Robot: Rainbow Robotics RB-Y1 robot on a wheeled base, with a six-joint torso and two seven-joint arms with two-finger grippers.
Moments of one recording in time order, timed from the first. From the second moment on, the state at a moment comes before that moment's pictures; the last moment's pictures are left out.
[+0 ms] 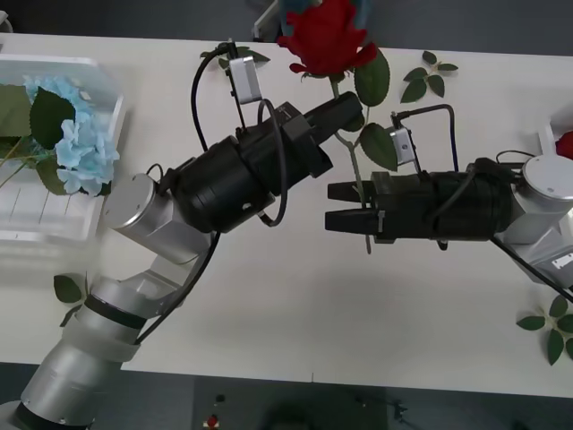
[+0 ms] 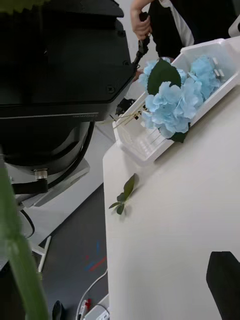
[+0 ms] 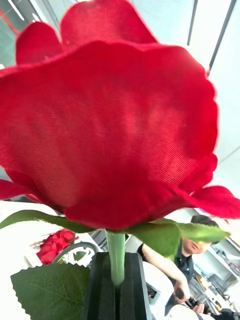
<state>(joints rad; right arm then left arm) -0.41 -0.66 0.38 -1.46 -2.20 1.11 2.60 -0.33 0.18 -0.32 -1.67 2.17 0.67 -2.68</state>
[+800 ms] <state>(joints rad) -0.41 -0.66 0.38 -1.46 -2.21 1.10 2.61 -0.33 0.18 -0.32 -1.67 2.17 0.65 -2.68</state>
